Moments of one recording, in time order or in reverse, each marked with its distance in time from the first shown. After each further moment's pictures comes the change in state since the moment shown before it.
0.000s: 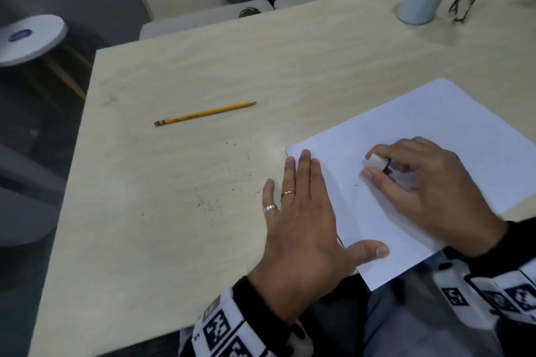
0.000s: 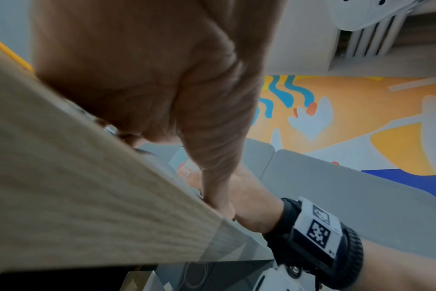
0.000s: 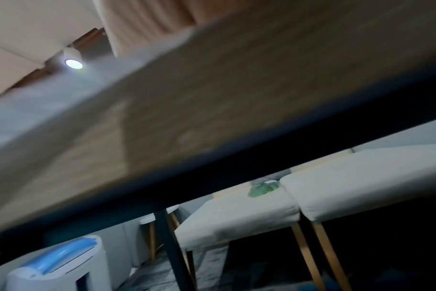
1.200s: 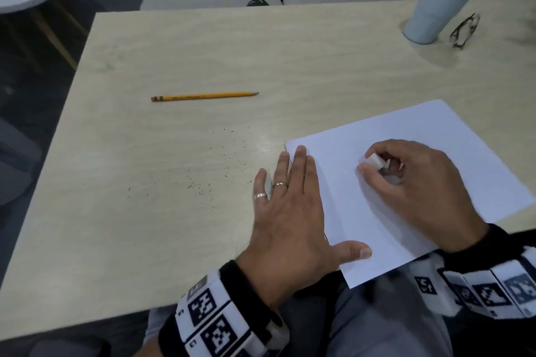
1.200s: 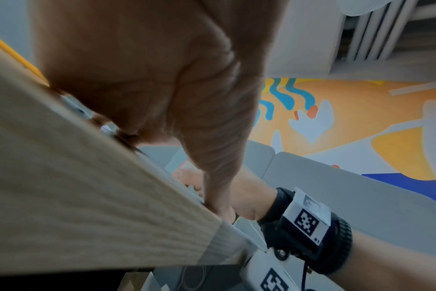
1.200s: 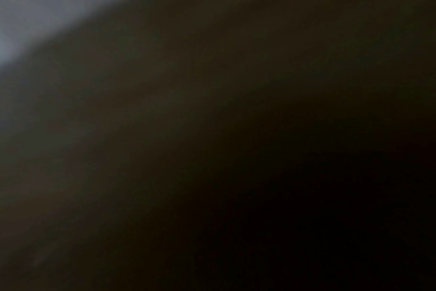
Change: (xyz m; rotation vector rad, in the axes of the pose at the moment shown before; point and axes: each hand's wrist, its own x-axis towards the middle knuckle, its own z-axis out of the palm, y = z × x) left_hand -0.001 -0.002 0.001 -0.001 0.013 -0.011; right_hand 0.016 -0.013 -0.016 -0.057 -0.063 0.124
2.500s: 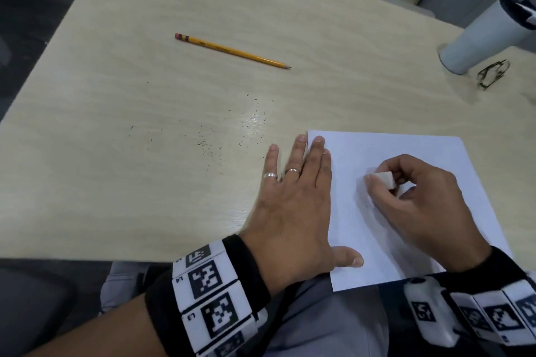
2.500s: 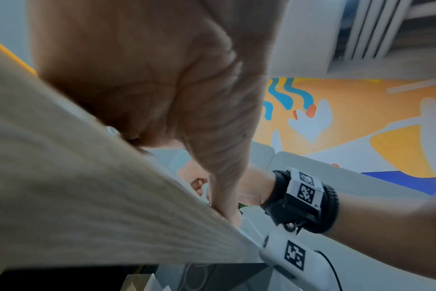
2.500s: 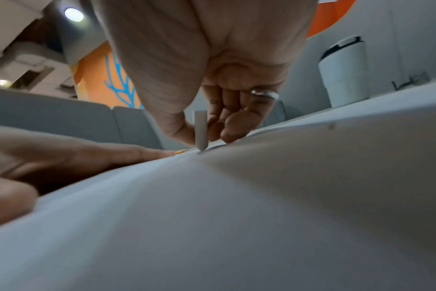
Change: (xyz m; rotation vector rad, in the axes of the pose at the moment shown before) left_hand -0.001 -0.004 0.005 0.067 0.004 0.045; right_hand 0.008 -0.017 -0.008 0.042 -0.199 0.116
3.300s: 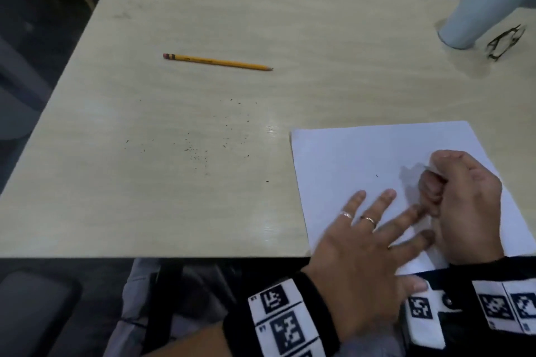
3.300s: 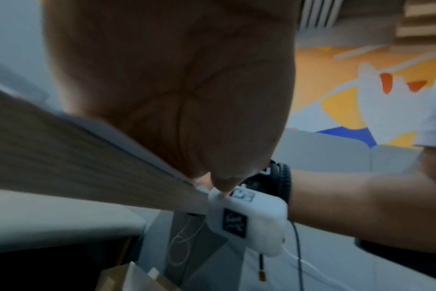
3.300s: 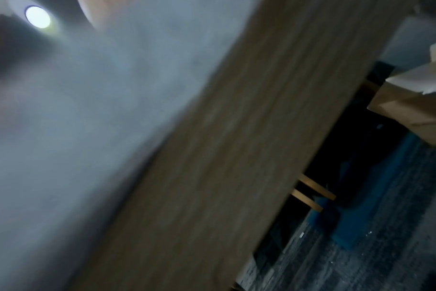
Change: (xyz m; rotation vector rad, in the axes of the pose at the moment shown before) left_hand 0.005 0.090 0.037 0.177 -0.120 0.381; right_hand -0.010 0.053 -0.002 0.883 0.340 0.311
